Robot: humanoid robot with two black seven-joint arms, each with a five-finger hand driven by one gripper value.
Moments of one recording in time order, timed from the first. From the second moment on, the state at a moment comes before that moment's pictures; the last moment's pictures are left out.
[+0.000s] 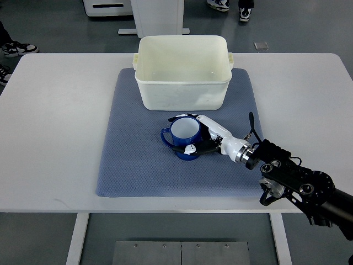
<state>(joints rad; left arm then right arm) 0.02 0.00 -0.59 -0.14 0.40 -0.04 0.00 0.71 -0.12 0.38 0.87 -0.79 0.12 0.45</state>
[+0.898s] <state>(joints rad) 0.02 0.00 -0.59 -0.14 0.40 -0.04 0.00 0.81 -0.36 0.48 1.17 -0.78 0.13 0.40</state>
